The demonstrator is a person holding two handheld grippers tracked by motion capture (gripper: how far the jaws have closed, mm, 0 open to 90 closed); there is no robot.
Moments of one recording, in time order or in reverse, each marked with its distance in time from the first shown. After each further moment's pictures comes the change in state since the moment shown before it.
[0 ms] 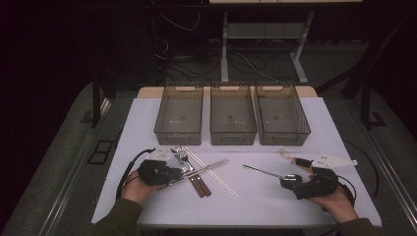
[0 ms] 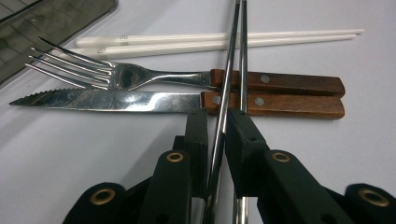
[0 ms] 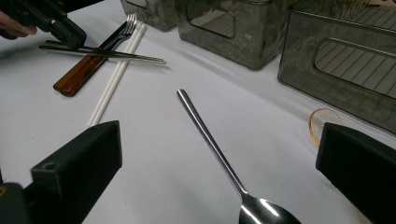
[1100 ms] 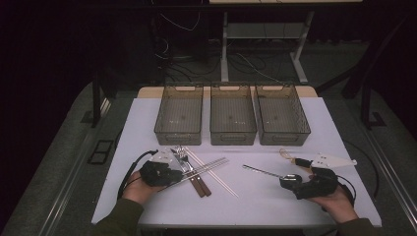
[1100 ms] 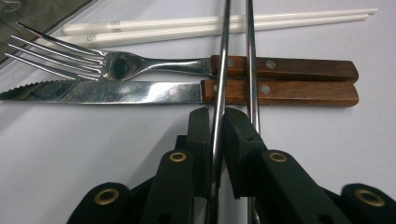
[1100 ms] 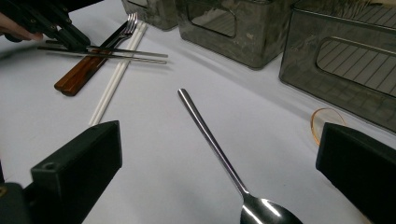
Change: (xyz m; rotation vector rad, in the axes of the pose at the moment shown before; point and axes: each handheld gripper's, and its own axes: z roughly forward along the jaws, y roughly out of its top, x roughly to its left) left arm 0.000 -0.003 0.008 0.036 0.005 0.026; right arm 0.000 0.000 0.001 0.002 0.004 0.002
